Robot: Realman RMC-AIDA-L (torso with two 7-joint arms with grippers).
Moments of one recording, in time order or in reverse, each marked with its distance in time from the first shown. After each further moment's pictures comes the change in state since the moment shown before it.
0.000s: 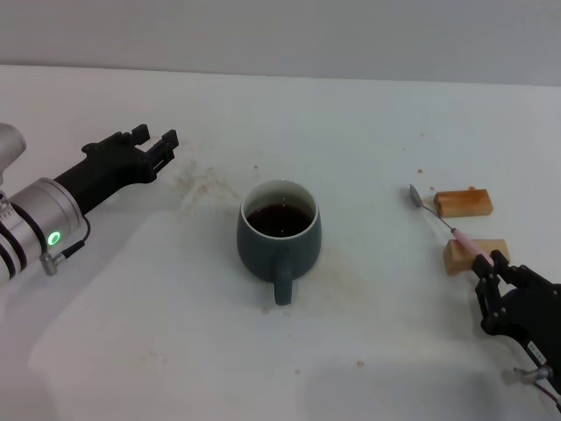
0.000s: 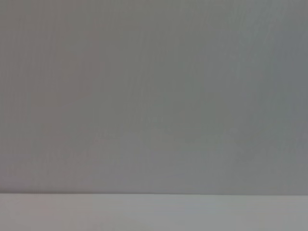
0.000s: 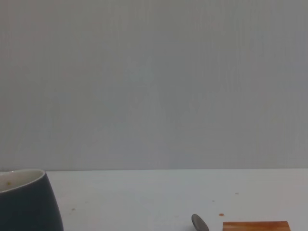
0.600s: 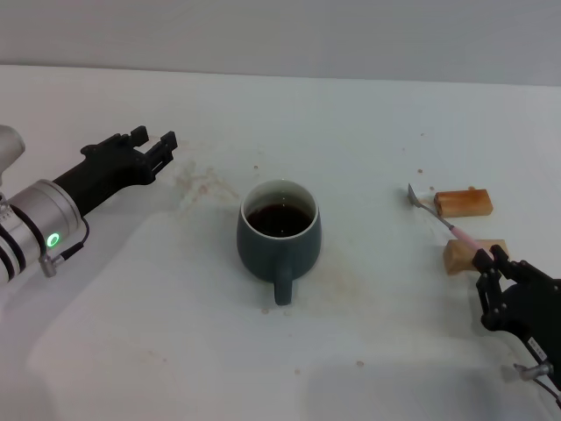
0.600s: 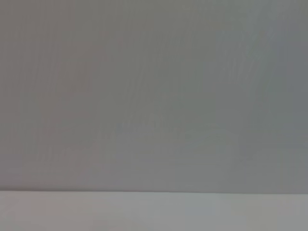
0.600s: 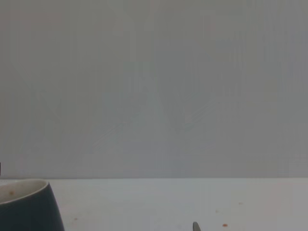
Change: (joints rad) left arm 0.003 0.000 0.000 0.000 0.000 -0.002 0.000; right arm 0.003 0.001 0.000 -0.001 0.000 -0.021 0.000
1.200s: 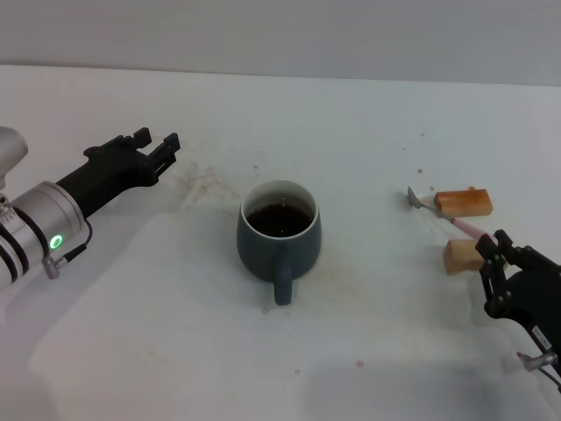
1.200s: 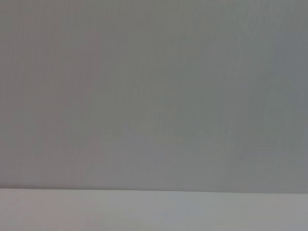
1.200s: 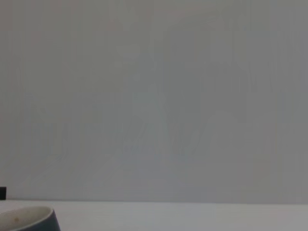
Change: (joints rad) left arm 0.001 -0.006 0.000 0.000 0.000 0.001 0.000; right arm 0.009 -0.001 0.000 -0.008 -0.001 -0.054 0.000
